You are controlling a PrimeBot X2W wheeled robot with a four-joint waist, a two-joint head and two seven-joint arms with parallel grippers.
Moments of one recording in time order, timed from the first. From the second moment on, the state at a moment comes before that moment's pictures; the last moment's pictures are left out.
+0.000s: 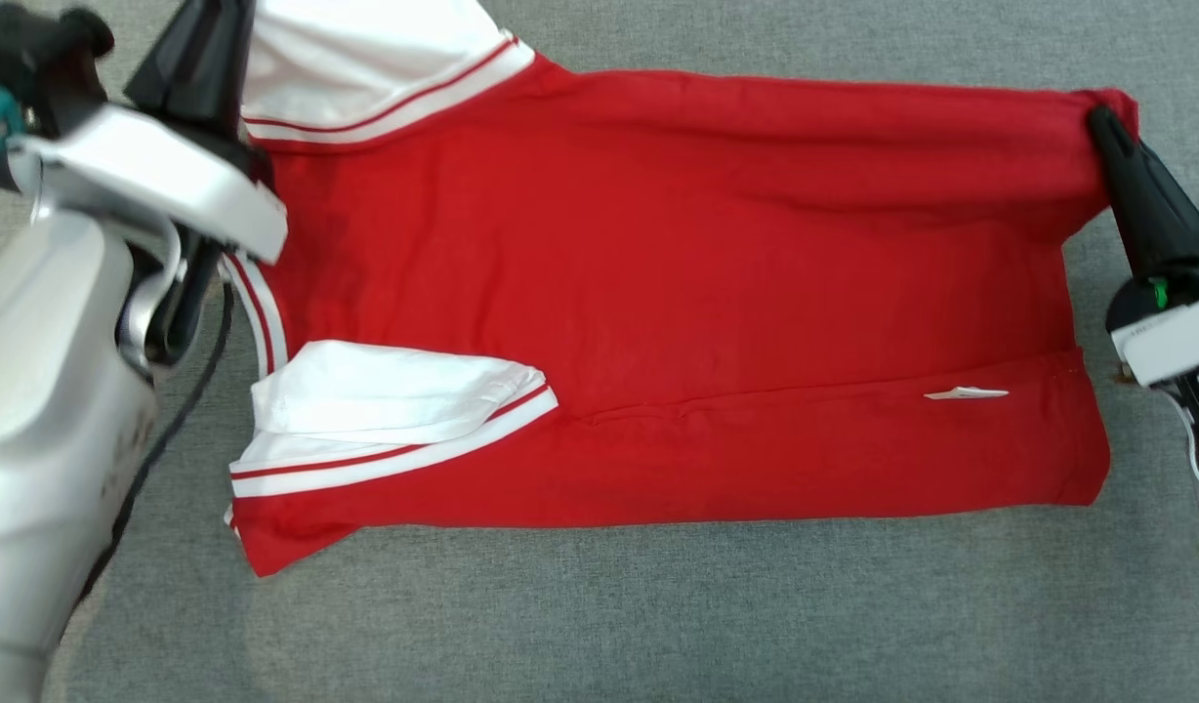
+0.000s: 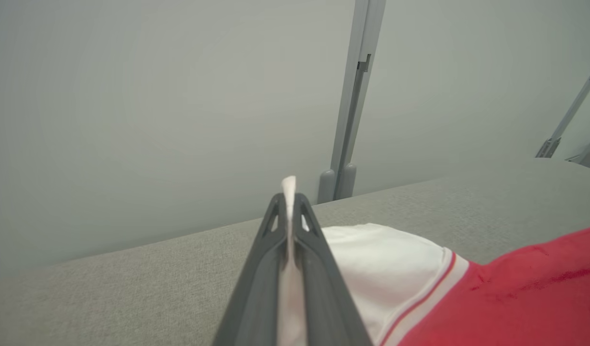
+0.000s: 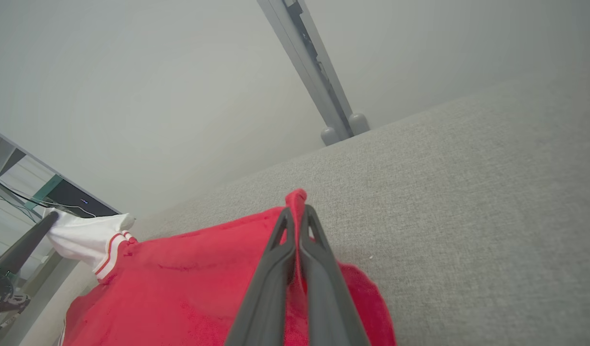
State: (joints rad) left arm -0.95 0.42 -0.59 0.54 -0.70 -0.06 -0.24; right arm -0.51 -0.36 0.12 0.11 0.92 0.13 0.09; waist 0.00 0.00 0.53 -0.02
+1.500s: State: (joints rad) left arm -0.14 0.45 -0.43 -0.11 -0.81 0.27 -0.26; right arm -0.18 -0.32 0.13 0.10 0.80 0.13 -0.26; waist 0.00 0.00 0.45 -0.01
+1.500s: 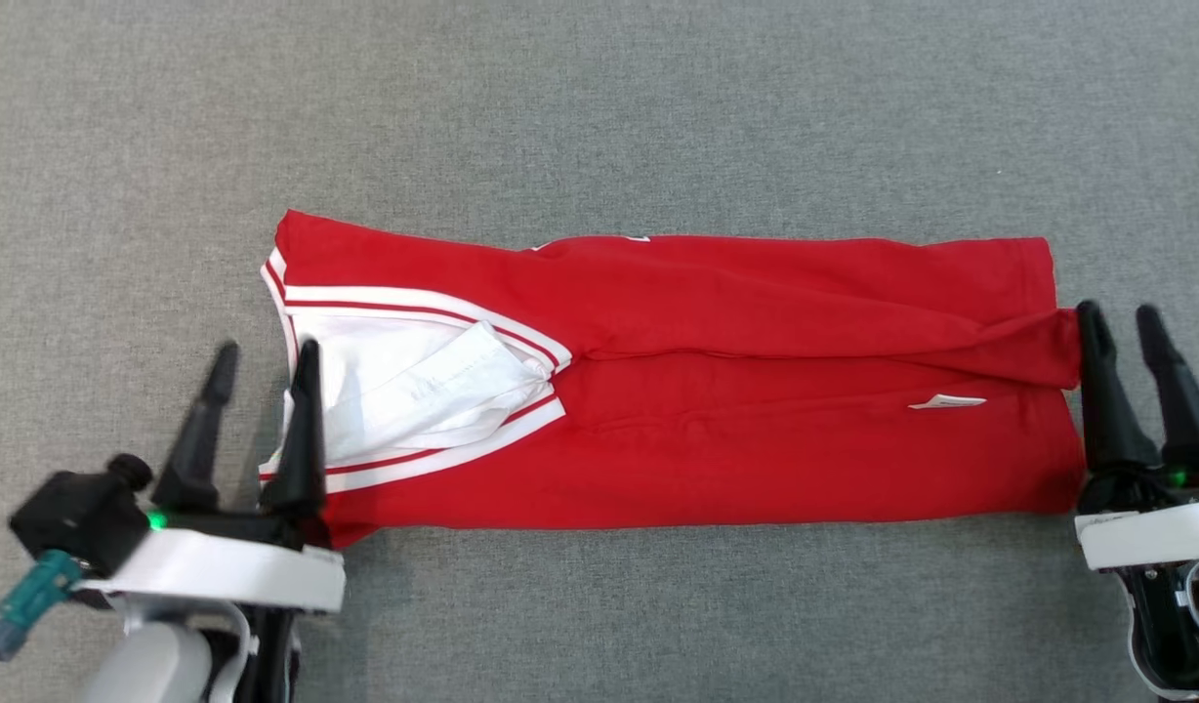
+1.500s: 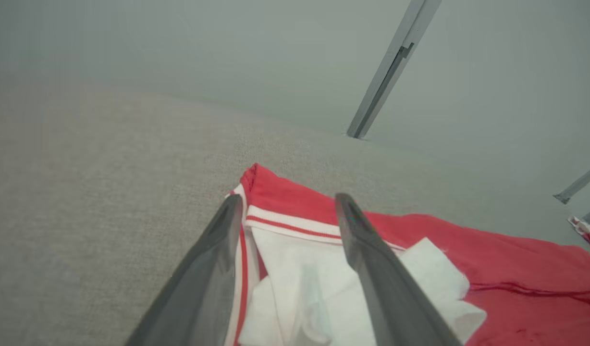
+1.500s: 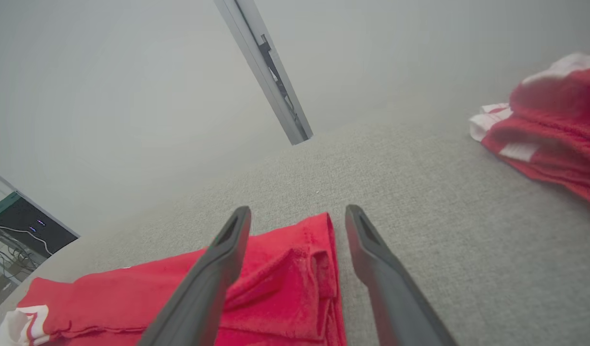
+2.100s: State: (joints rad) left arm -0.17 0.22 -0.11 -0.06 -0.35 0.09 -0.26; right arm -0.14 -0.16 -0.03 0.04 0.37 0.13 -0.26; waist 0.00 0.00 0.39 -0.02
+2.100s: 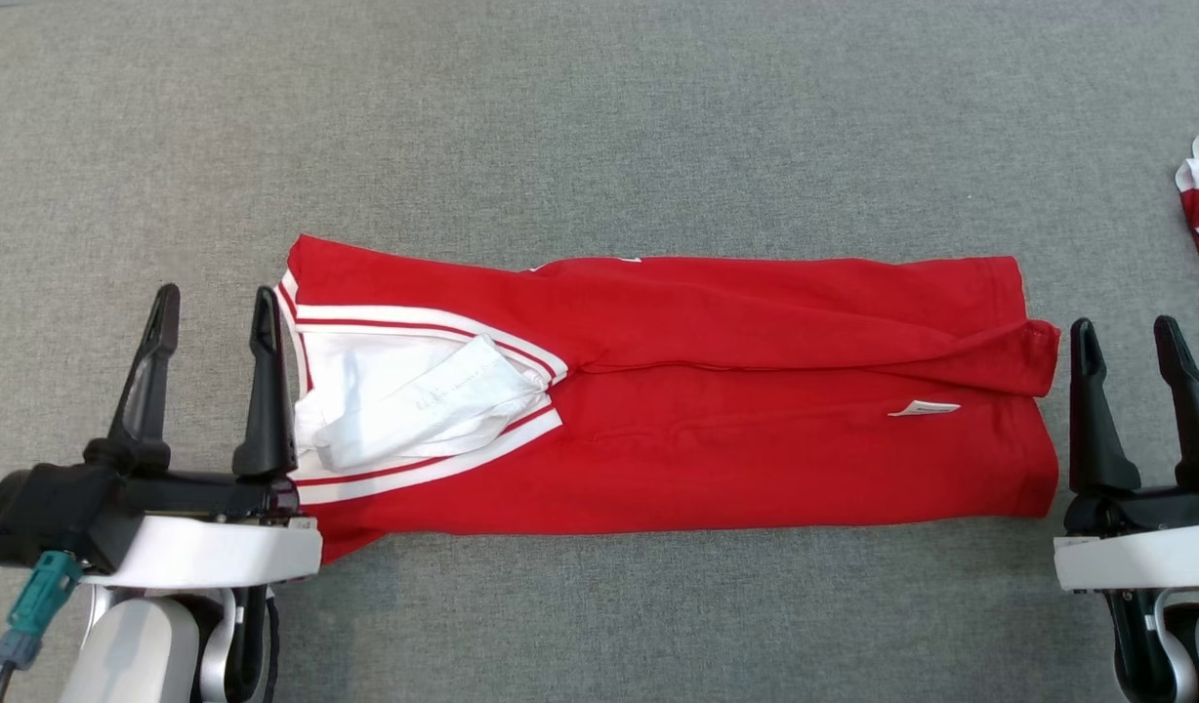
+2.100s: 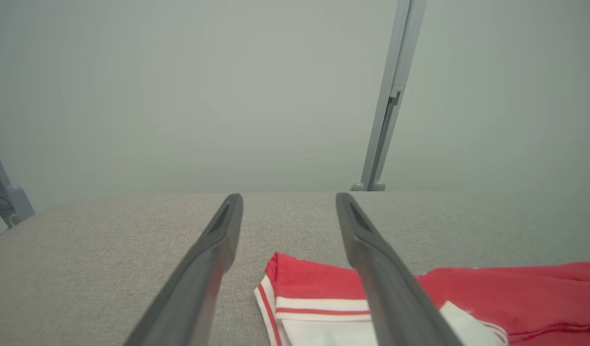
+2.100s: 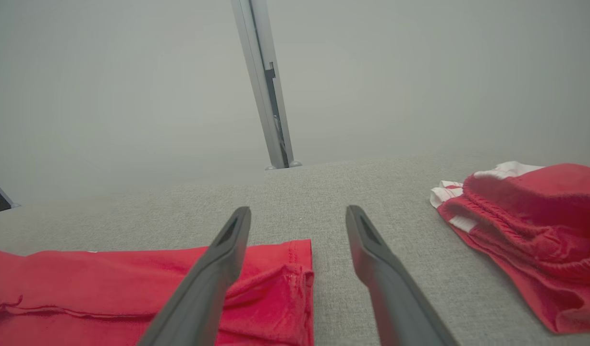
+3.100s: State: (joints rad) left arm -0.19 0.13 -0.04 0.07 -0.24 -0.04 -0.26; right arm -0.16 -0.18 -0.02 0.22 0.34 0.13 -0.22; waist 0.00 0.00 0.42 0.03
